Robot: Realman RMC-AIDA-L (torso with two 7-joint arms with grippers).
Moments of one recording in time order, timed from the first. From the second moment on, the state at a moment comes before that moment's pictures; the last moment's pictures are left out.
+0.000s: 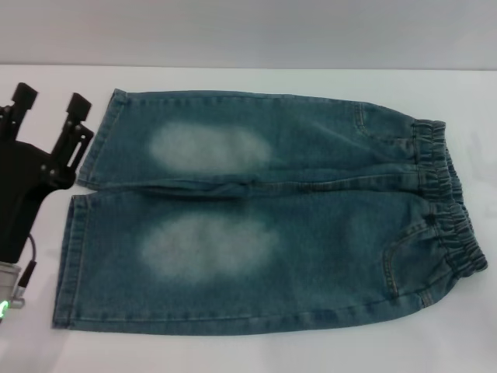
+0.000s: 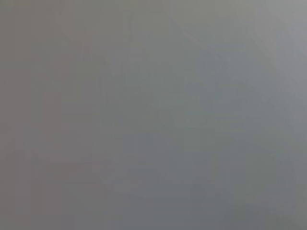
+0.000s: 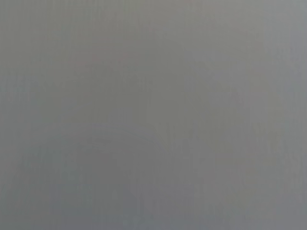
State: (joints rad) left arm -0.27 -2.07 -0.49 -0.26 2.18 1.69 -0.26; right arm 0.48 2.08 -0.28 0.12 -1.04 -1.48 0.08
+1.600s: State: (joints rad) left arm -0.57 -1.86 0.26 0.47 2.28 1.78 -1.83; right arm 0.29 2.08 -0.08 -0.01 -1.02 -1.33 0.32
